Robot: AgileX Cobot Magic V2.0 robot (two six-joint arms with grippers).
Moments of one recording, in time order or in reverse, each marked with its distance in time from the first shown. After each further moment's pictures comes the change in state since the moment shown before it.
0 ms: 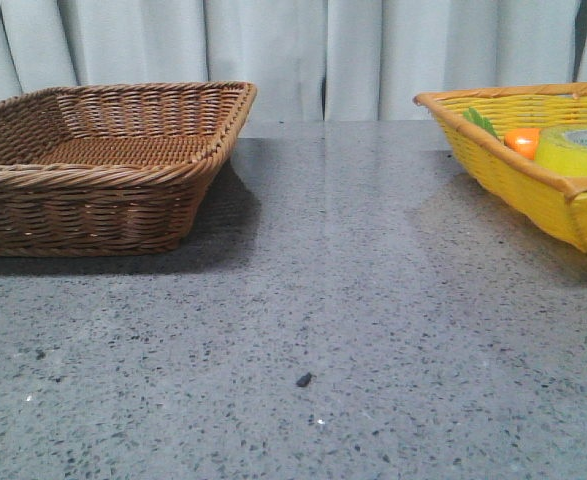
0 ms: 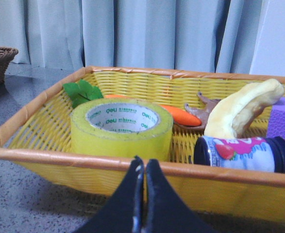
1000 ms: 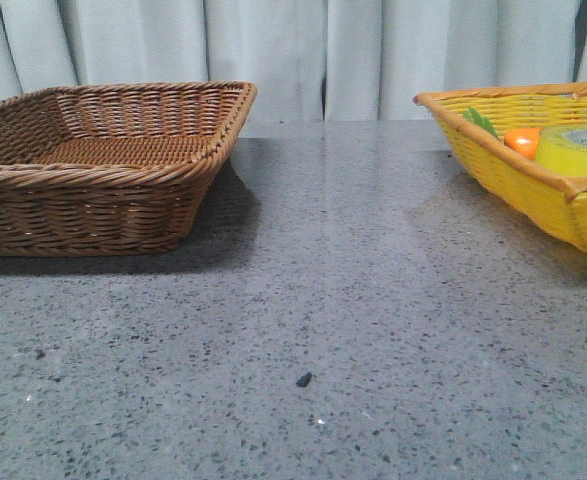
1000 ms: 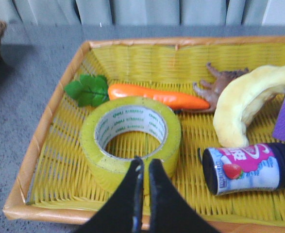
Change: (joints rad) left arm 0.000 0.287 -0.332 0.008 0.132 -0.002; right arm 0.002 0.589 -0.622 0.131 0.488 0.000
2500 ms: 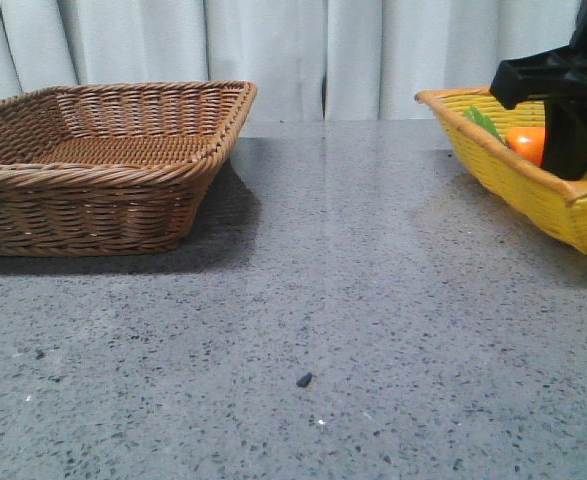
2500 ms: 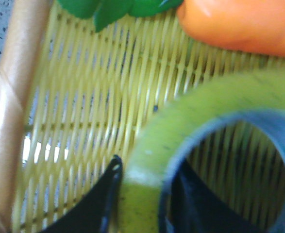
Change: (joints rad) left arm 0.000 0.024 -0.002 0.002 -0.013 0.000; right arm 0.177 0.876 -0.442 -0.007 0.238 0.000
